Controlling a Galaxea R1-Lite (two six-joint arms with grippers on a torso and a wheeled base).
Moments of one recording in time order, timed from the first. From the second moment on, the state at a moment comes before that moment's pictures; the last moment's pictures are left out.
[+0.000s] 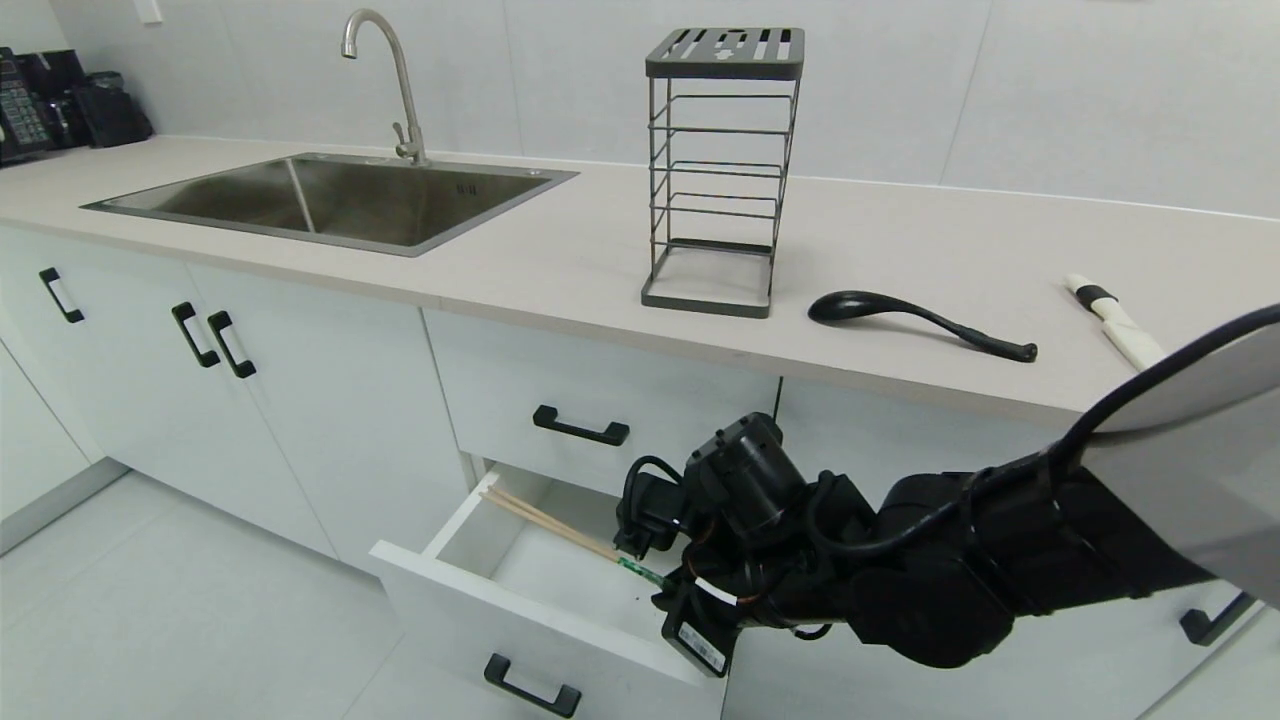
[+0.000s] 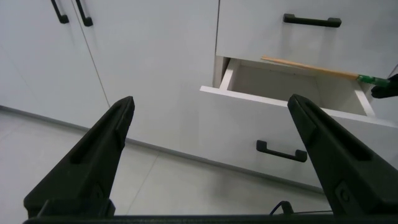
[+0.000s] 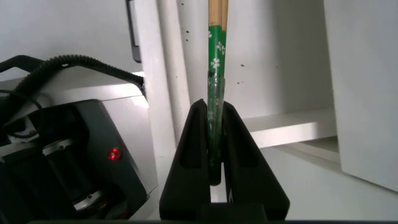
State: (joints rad) left arm 0.00 0.00 0.00 0.00 -0.07 0.00; right arm 0.86 2.10 -1.06 -0.14 0.06 -0.26
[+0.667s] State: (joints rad) left arm 0.00 0.00 0.00 0.00 -0.07 0.00; right arm 0.84 2.23 -1.17 -0.14 0.06 -0.26
